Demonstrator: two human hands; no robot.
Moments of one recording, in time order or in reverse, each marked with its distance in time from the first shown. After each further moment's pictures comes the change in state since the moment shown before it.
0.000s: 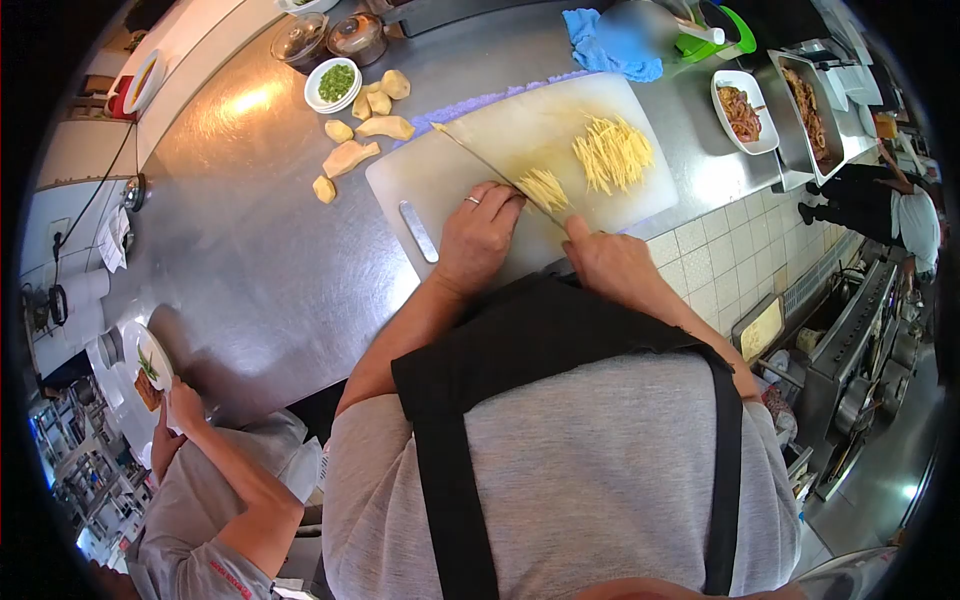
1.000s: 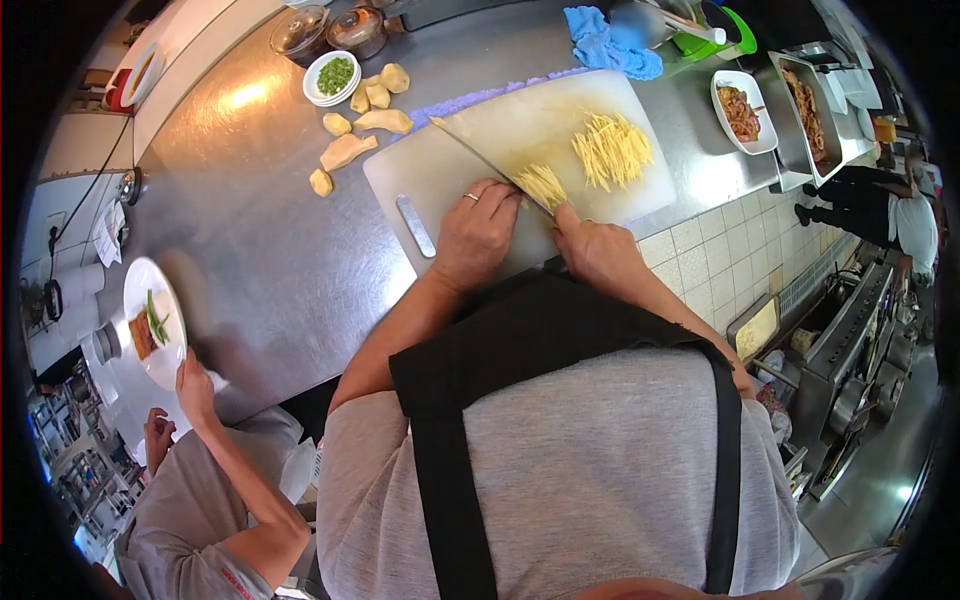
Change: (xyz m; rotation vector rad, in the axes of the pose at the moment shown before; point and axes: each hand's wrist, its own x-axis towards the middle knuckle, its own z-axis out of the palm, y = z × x) left_hand -0.001 0.002 0.001 0.023 0.013 0.016; right_hand 0.007 -0.003 0.002 0.024 0.006 0.025
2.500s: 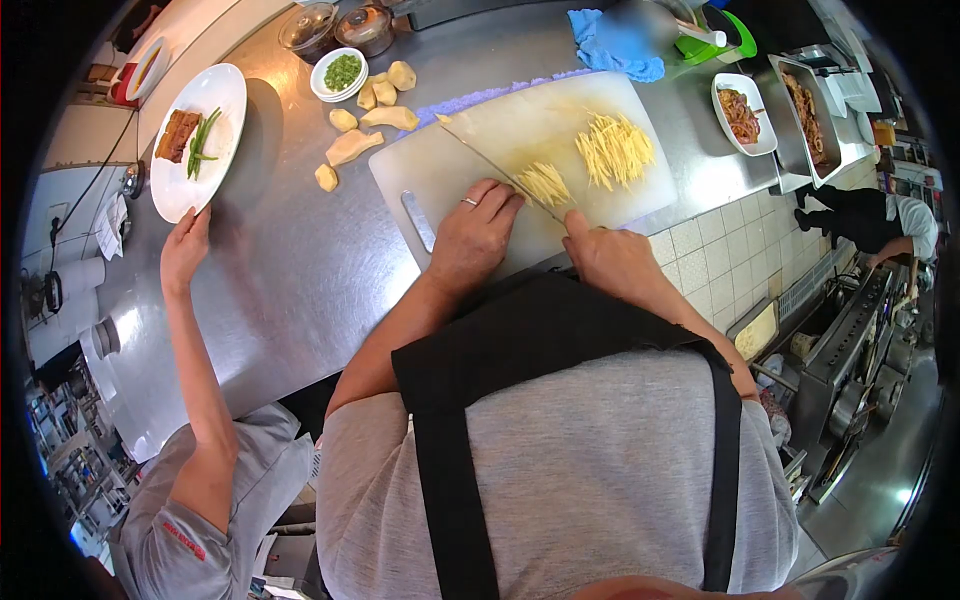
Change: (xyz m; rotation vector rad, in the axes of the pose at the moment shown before) left_hand -0.010 0.001 -0.009 -0.045 -0.072 -0.033; right_hand -0.008 -0.008 -0.010 -0.075 -0.007 -0.017
